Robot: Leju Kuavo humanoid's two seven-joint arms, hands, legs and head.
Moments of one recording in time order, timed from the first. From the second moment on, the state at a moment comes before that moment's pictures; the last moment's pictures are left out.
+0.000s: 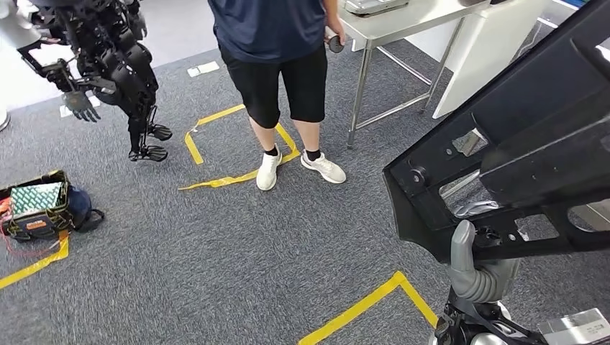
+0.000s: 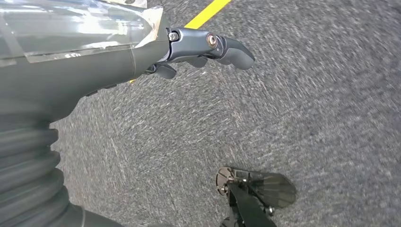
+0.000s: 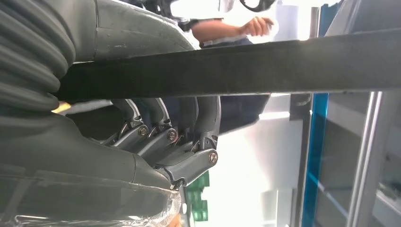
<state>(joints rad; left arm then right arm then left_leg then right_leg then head) -0.03 -0.10 0.87 -0.20 -0.73 0.21 -0.28 0.11 -0.04 0.17 -1.97 -0.15 -0.15 -0.49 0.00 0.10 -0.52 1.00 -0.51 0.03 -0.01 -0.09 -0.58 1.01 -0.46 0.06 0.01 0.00</state>
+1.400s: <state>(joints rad) -0.03 -0.10 0.87 -0.20 -0.73 0.20 -0.30 0.10 -0.05 0.18 -1.96 -0.17 -0.14 -0.50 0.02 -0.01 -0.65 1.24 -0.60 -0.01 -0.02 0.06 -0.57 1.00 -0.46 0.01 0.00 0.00</state>
